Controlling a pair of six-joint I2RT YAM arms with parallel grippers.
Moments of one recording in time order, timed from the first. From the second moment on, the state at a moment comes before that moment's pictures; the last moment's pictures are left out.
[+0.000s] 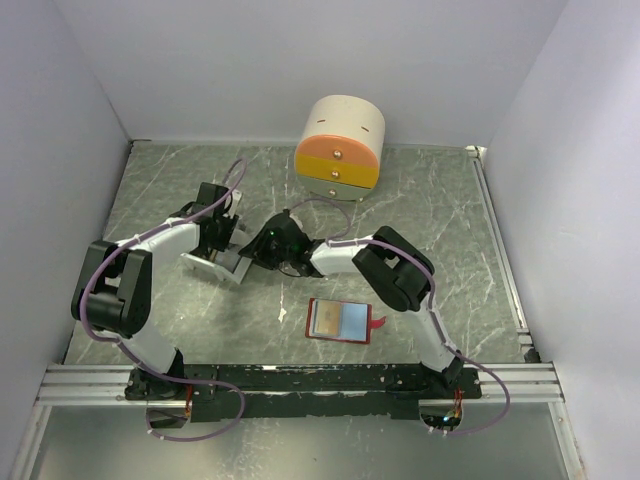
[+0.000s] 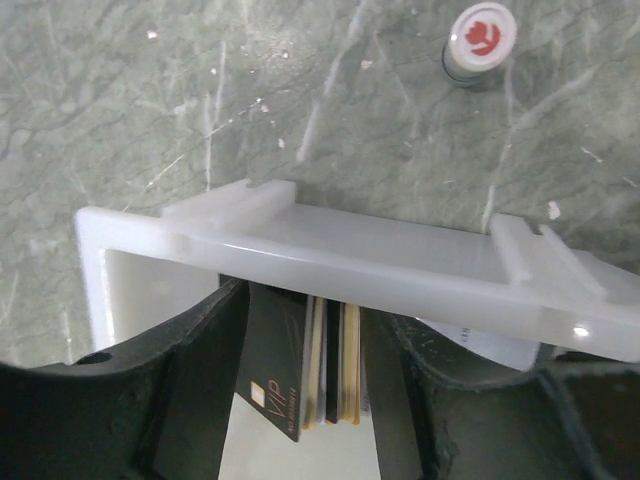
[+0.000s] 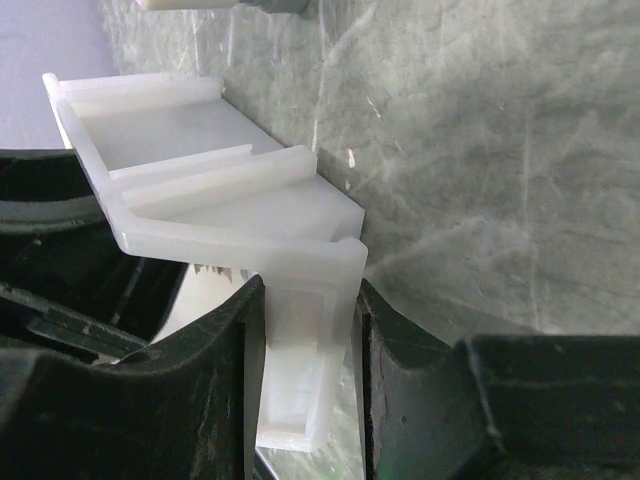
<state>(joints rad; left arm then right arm) -0.27 1.65 0.96 -0.28 -0.25 0.18 0.88 2.18 1.30 0.31 -0.06 1.26</state>
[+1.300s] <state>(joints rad) -0.28 1.61 0.94 -0.27 -0.37 0.21 0.88 2.12 1.21 0.32 -0.03 1.25</state>
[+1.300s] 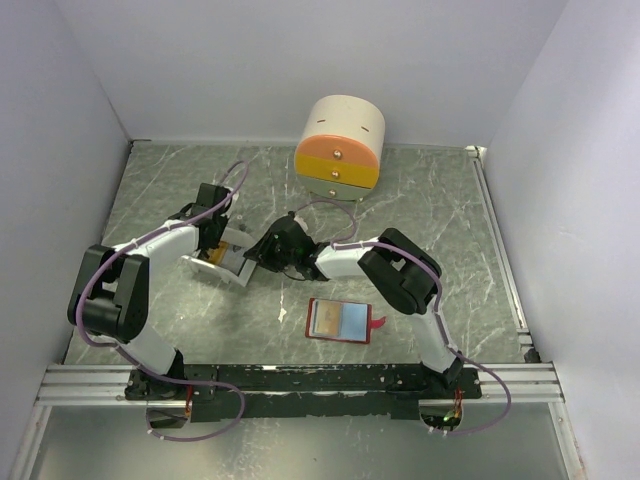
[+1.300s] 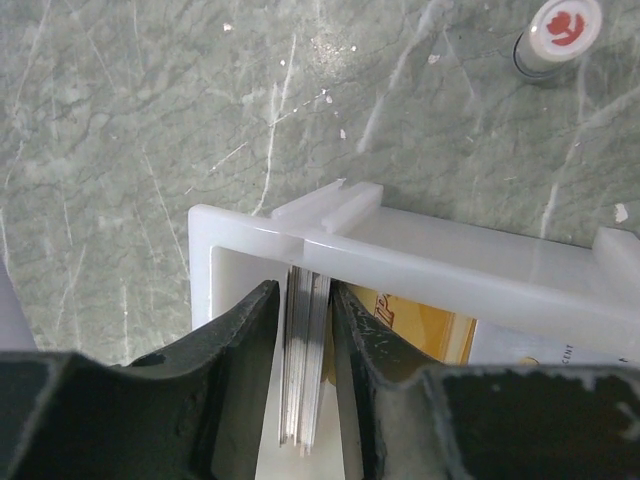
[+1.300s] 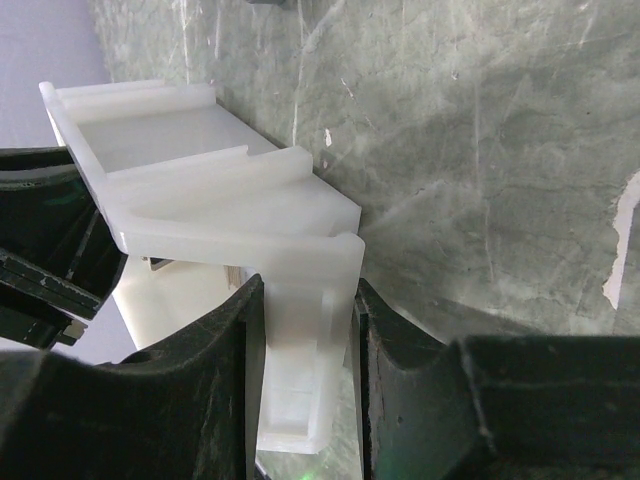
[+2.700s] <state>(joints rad) -0.34 1.61 0.96 -0.26 -0.53 0.21 0.89 2.09 1.16 0.35 -0.01 1.23</state>
